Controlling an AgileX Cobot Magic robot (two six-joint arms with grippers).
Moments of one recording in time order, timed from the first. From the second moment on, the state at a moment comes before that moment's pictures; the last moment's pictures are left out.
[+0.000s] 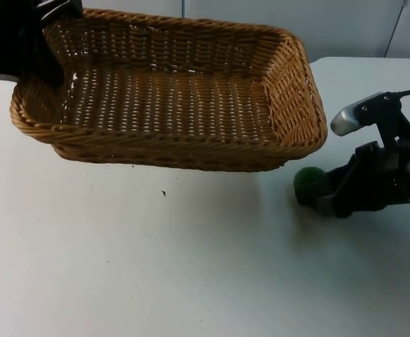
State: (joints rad) right arm 0.16 2.11 -0.78 -0.91 -0.61 0.49; left arm -0.16 1.69 -1.08 -0.56 0.52 0.13
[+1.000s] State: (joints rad) right arm 0.28 1.67 -1.04 -0.32 -0.02 0.33; left arm -0.16 1.69 -1.08 -0.56 0.52 0.13
